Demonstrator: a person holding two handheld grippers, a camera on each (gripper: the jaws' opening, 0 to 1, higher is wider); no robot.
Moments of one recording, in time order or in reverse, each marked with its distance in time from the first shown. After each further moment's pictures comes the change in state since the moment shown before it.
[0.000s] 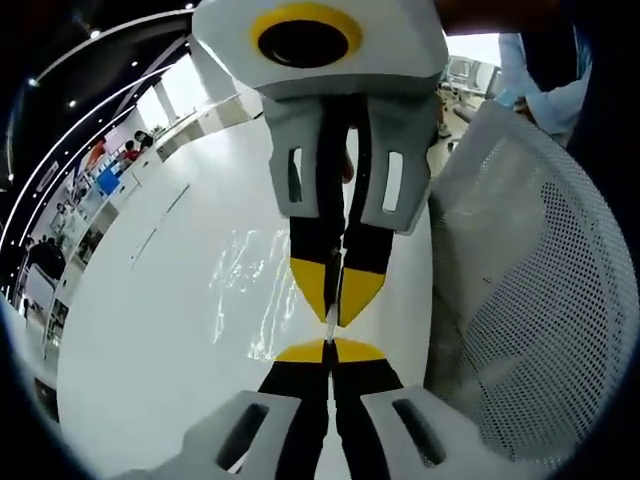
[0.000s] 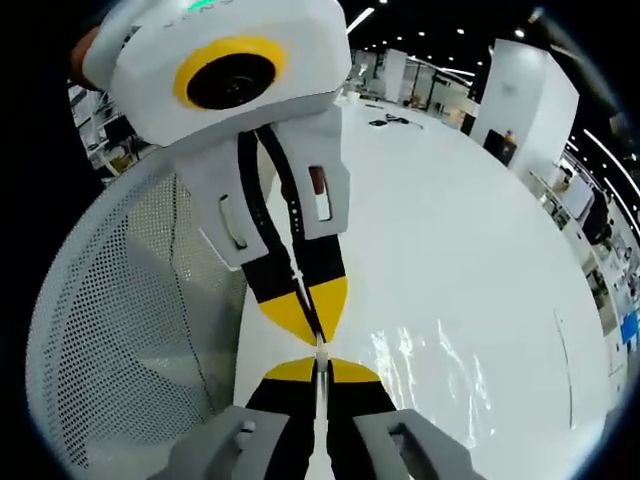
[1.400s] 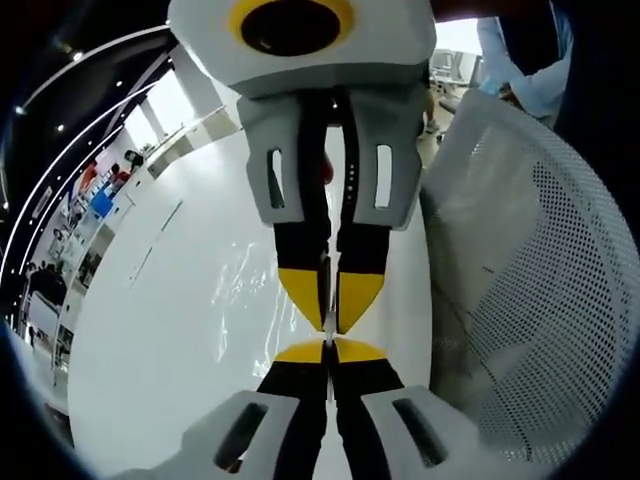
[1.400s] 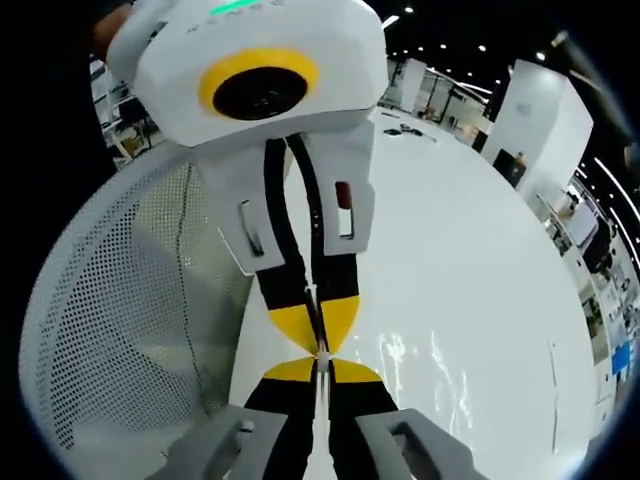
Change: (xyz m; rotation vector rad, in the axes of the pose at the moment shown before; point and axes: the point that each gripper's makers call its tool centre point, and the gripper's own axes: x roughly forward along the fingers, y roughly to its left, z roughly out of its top) left arm 0.003 -0.004 0.006 0.094 -0.021 -0.012; right arm -0.003 0.003 0.006 -0.103 -0.013 -0.003
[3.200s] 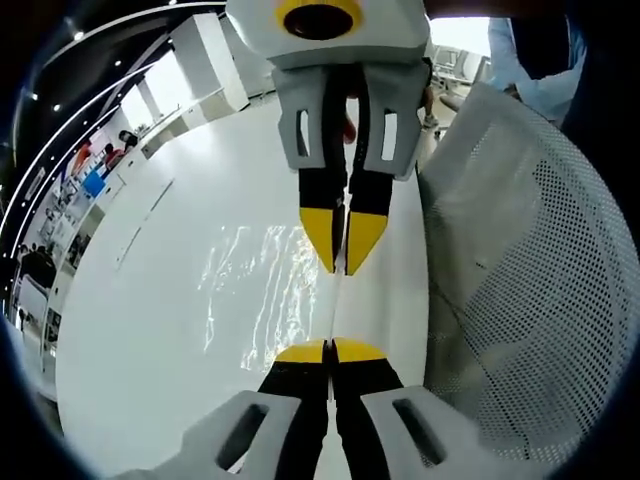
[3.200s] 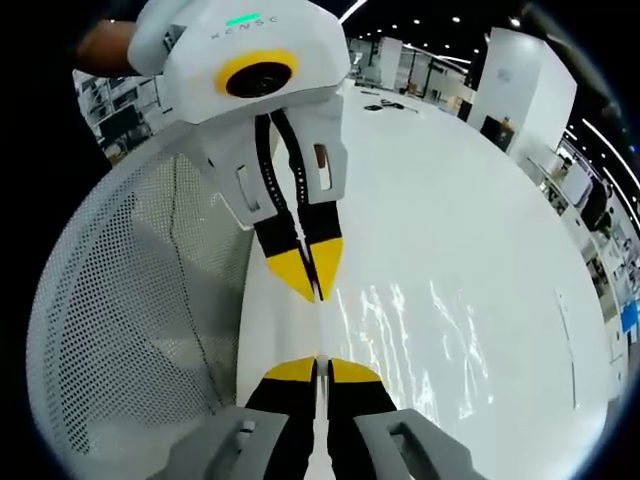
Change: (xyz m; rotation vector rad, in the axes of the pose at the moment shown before) left arm 0.005 -0.005 -0.007 -0.060 0.053 -0.042; right arm -0.014 0.005 -0.036 0.133 0.058 0.003
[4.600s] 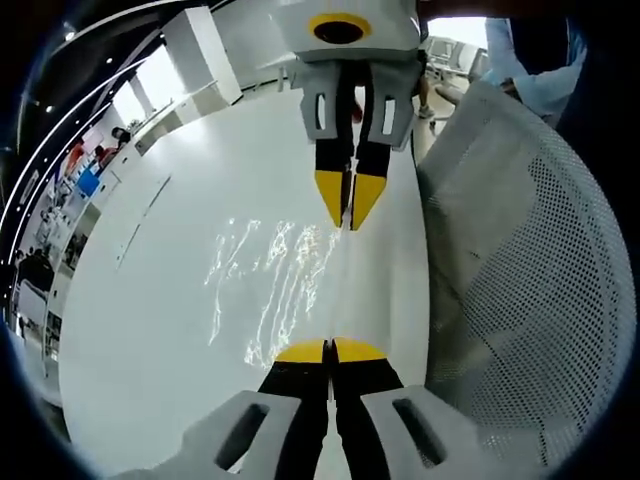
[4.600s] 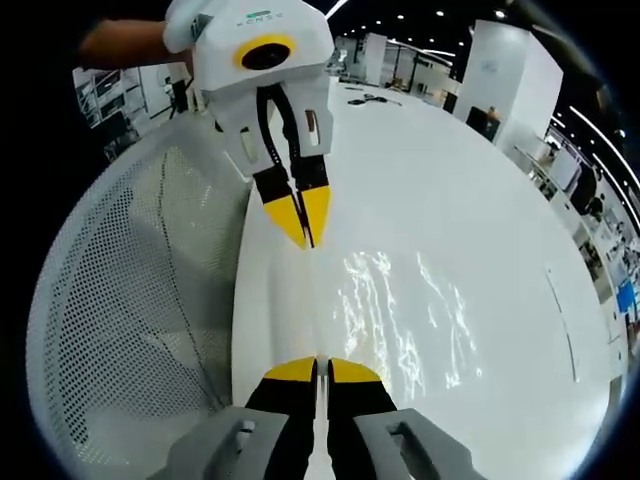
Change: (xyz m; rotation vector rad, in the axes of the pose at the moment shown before) left arm -0.007 0.010 -0.006 0.020 0.049 -0.022; right arm -0.017 -0.007 -0.028 0.051 0.004 -0.036
